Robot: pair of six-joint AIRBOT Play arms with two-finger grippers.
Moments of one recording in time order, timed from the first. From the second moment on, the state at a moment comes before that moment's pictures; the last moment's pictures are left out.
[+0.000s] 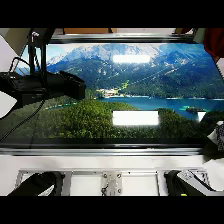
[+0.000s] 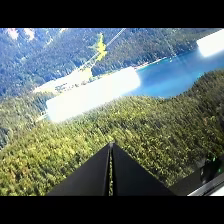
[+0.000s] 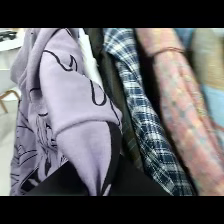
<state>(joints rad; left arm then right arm) -0.52 -0.96 1.44 1.49 -1.14 -1.66 -1.16 -1.12 1.86 -1.61 0.74 1.72</state>
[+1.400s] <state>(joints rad) -0.52 -0.97 1.44 1.50 -1.12 -1.67 -1.03 -0.98 1.86 -0.41 0.92 0.90</state>
